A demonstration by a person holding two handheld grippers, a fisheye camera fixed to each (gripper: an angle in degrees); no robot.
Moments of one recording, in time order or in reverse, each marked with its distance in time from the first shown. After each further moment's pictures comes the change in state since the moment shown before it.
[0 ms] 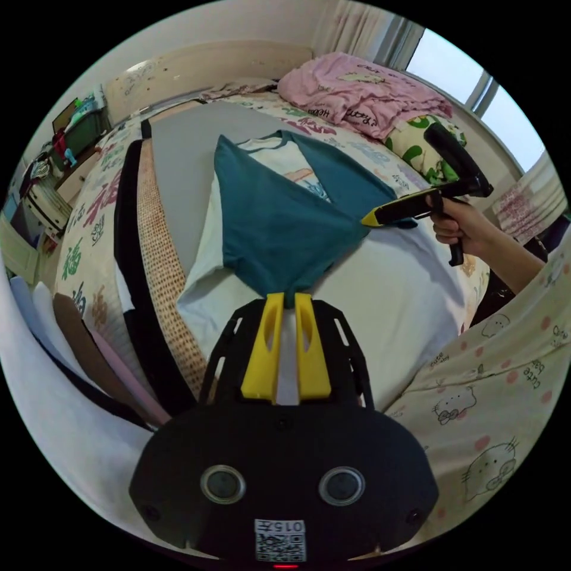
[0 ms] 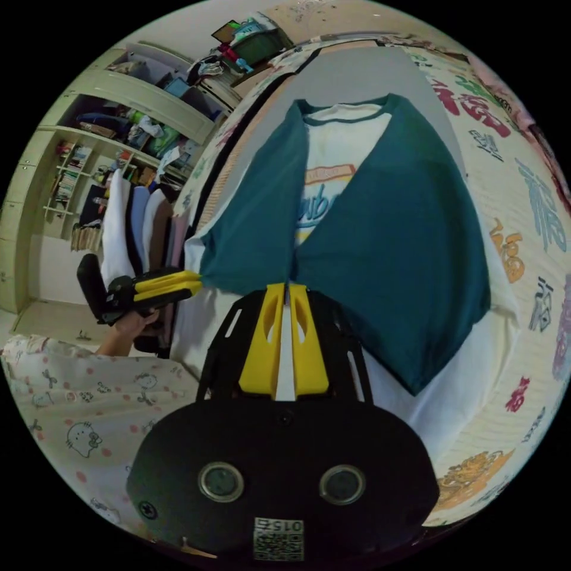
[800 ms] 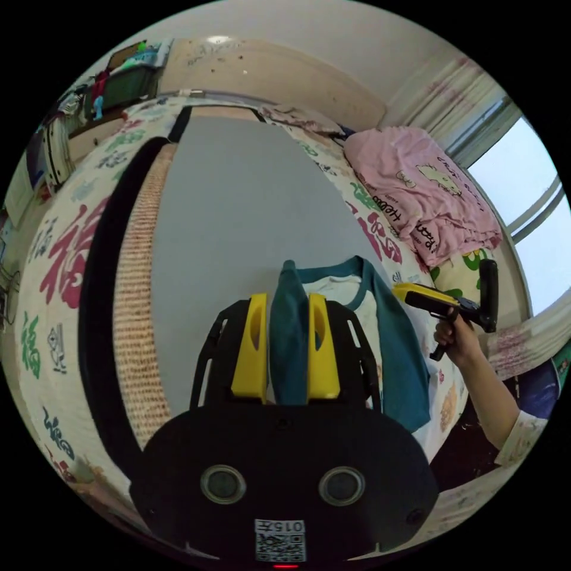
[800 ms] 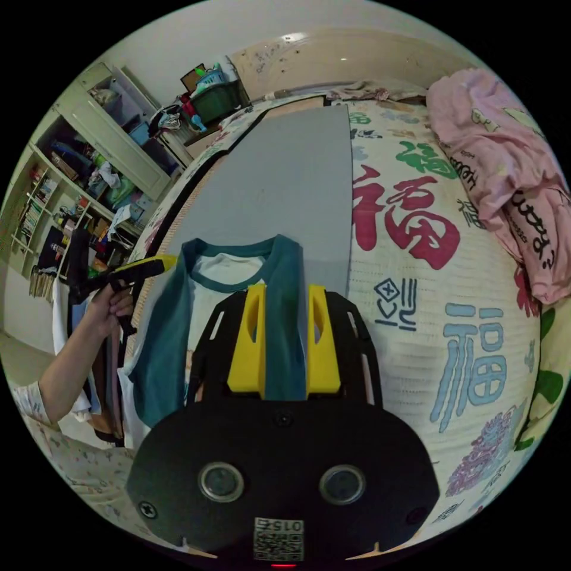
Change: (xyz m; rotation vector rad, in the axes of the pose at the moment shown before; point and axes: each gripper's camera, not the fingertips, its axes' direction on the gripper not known) left arm -0.220 -0.223 0.117 0.168 0.186 -0.296; right arm 0.066 -0.166 0.017 0.215 0.155 0.043
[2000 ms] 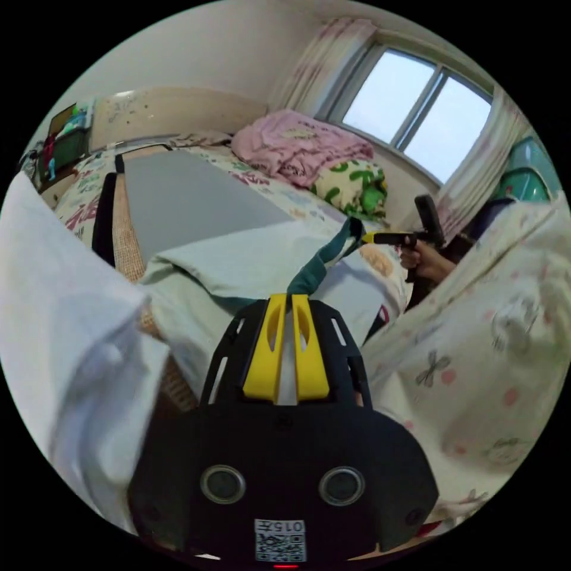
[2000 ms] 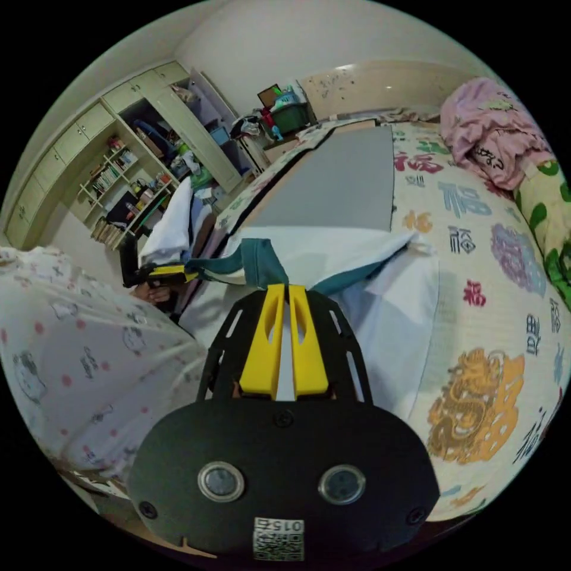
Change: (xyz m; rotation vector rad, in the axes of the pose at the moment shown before) left arm 0.145 0.434 -0.263 0.064 0.131 0.439; right arm 0.013 0.687 -0.328 0.107 -0.168 -0.154
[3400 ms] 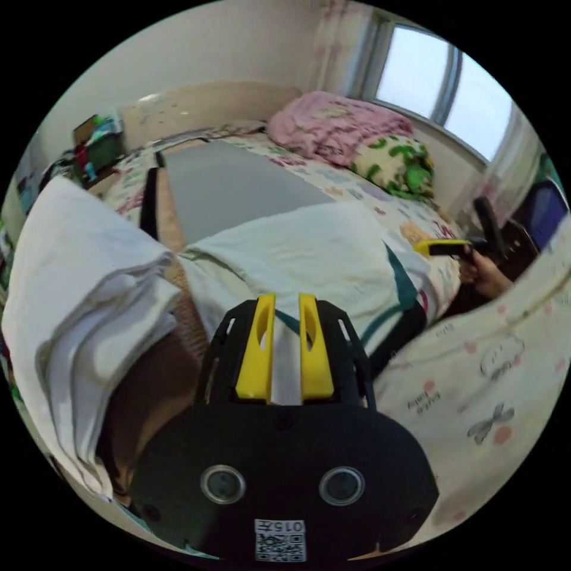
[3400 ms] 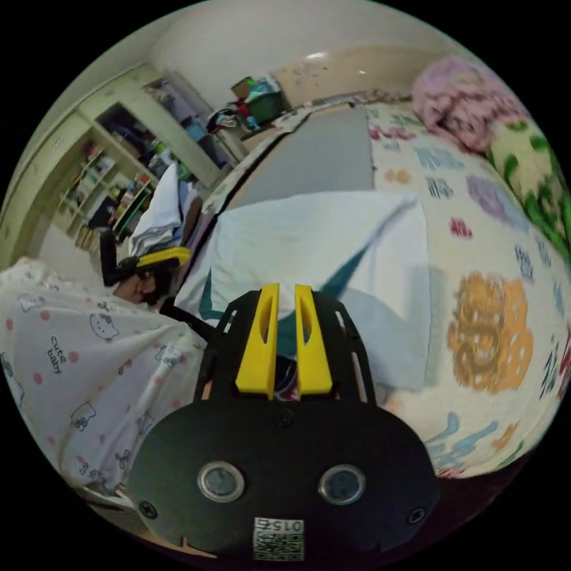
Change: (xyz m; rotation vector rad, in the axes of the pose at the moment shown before) left arm 0.073 -0.008 -0.206 -0.036 -0.324 -0.138; right arm 0.228 0.242 -0.204 -0.020 0.016 -0.007
